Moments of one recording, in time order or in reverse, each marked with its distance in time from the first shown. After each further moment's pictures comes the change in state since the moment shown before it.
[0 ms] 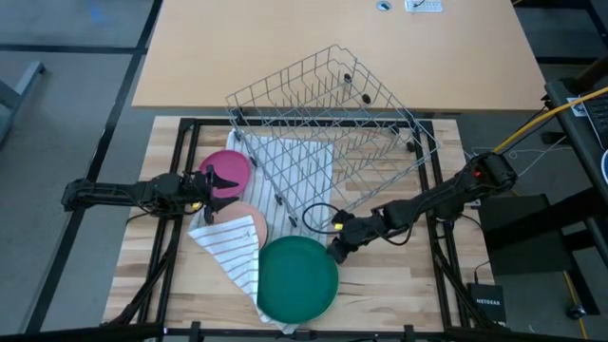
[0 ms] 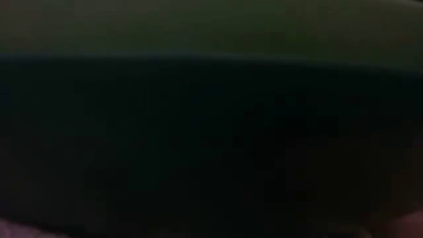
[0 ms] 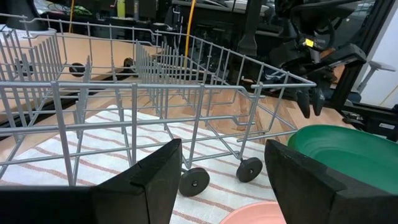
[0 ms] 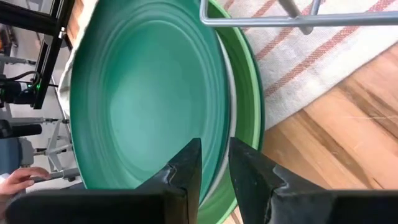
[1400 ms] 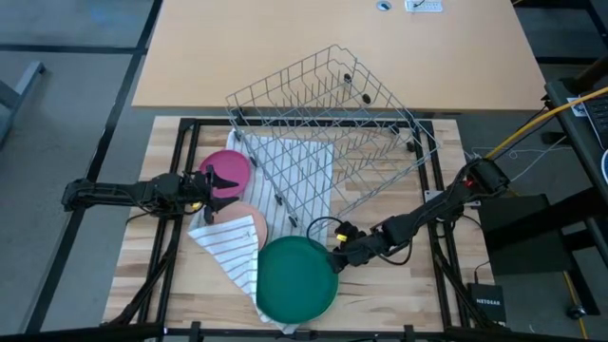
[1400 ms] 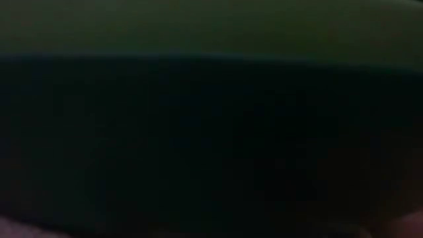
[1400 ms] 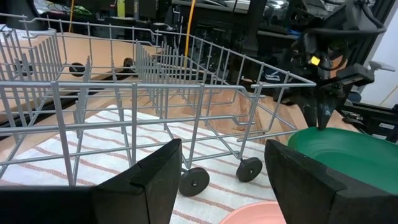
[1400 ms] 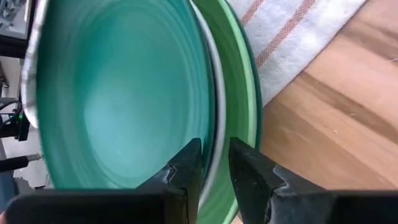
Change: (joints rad) left arm 0.000 0.001 0.000 0.000 0.000 0.000; right arm 0.131 0.114 0.000 0.063 0.169 0.233
